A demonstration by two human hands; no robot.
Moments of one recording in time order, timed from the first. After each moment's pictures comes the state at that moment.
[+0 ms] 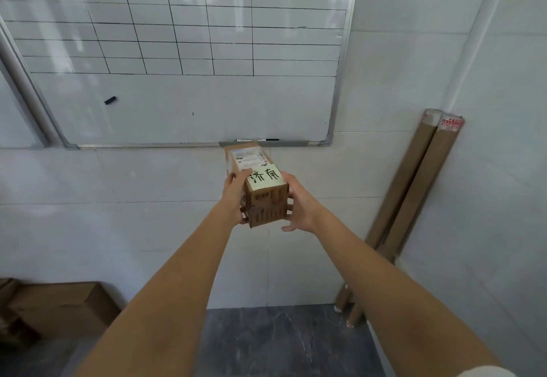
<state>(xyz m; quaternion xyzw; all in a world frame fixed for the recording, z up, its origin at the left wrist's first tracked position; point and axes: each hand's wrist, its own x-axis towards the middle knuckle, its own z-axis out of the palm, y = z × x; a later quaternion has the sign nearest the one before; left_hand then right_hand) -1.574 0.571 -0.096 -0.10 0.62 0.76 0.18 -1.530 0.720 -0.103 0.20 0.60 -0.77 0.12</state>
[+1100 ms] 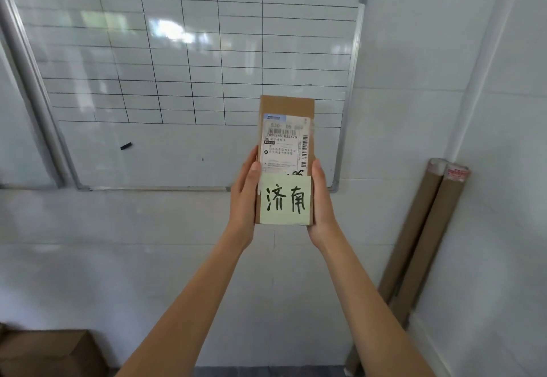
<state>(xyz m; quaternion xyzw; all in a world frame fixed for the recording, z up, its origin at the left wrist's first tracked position) -1.555 0.583 -0.002 0.25 0.55 0.79 -0.08 -1.540 0.713 -0.008 -0.09 0.57 -0.80 -0.17</state>
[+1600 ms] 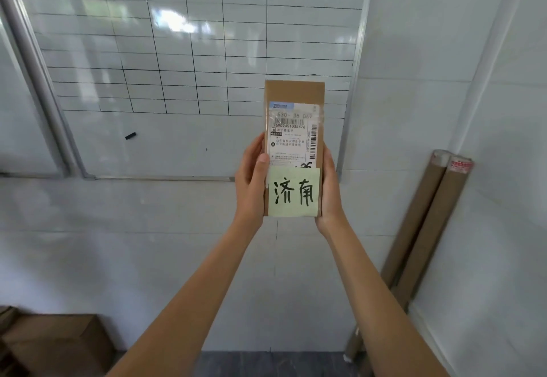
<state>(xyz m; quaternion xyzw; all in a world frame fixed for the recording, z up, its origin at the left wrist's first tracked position) -1.536 0.588 0.003 0.25 0.54 0.79 -0.16 -1.540 0.715 -0.011 -0.07 0.56 -0.80 -0.21</state>
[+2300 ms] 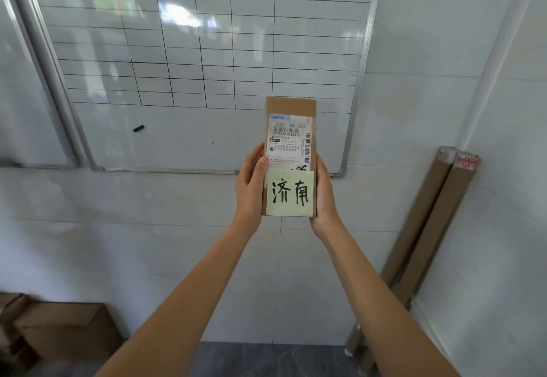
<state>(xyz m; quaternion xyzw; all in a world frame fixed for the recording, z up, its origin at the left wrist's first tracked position) -1.539 0.578 -0.014 0.16 0.55 0.81 -0.11 -1.540 0.702 -0.029 -0.01 0.57 -0.81 -0.15</state>
